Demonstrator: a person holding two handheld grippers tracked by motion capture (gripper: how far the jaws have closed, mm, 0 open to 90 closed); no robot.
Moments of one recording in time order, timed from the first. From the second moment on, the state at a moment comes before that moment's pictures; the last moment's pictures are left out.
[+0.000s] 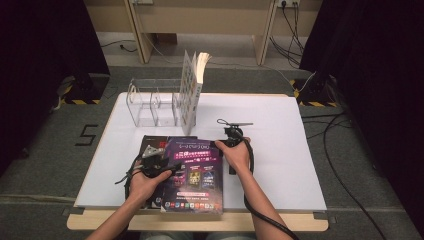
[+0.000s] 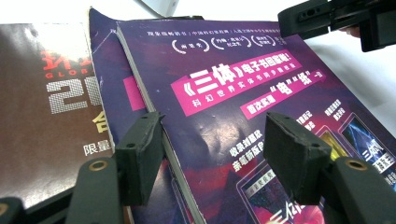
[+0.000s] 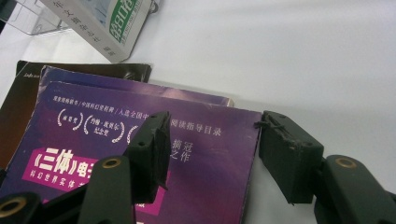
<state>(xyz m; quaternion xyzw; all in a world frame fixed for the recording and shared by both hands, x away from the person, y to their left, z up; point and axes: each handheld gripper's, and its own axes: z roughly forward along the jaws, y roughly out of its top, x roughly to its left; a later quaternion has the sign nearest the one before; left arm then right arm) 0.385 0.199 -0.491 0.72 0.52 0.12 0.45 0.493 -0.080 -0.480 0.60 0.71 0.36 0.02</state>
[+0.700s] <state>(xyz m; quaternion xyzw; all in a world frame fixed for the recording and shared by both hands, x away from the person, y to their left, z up) 0.386 0.198 -0.490 0.72 0.52 0.13 0.44 0.499 -0.090 -0.480 0.61 0.70 0.36 -0.02</state>
